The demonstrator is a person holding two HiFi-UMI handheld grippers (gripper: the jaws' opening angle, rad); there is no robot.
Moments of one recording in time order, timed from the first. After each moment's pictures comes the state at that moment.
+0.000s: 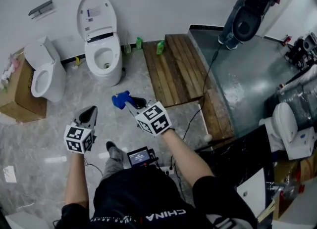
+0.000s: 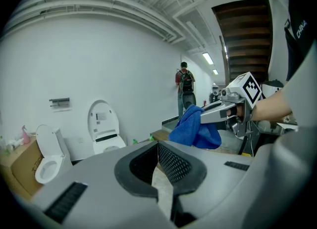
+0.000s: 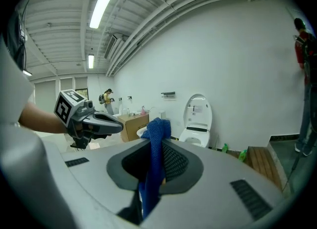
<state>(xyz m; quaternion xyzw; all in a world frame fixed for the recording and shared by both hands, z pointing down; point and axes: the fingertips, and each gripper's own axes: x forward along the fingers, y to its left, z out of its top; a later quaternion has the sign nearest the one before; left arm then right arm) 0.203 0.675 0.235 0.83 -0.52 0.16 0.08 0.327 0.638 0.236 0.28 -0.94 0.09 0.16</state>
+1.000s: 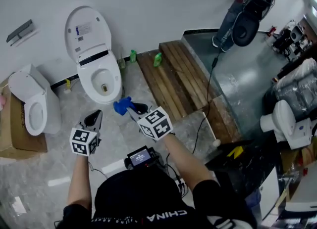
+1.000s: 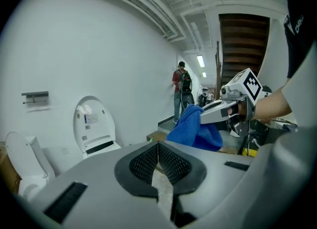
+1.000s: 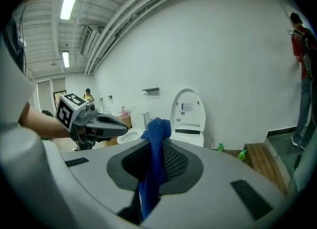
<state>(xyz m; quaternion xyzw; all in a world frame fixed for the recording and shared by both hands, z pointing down) 0.055 0.415 0.253 0.88 -0.43 0.16 0.09 0.171 0.406 0.246 0.36 -0.91 0.13 0.17</state>
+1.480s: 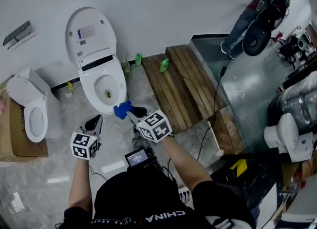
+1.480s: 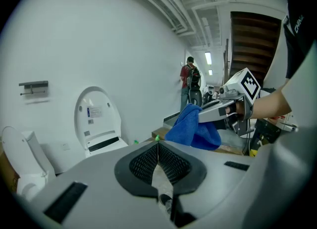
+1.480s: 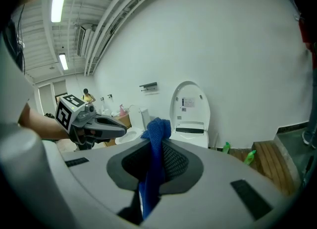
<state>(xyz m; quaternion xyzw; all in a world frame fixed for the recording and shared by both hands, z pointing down) 0.025 0.308 0.289 0.87 -0.44 0.18 0.12 0.139 0.288 0.283 0.33 -0.91 0.16 0.18</state>
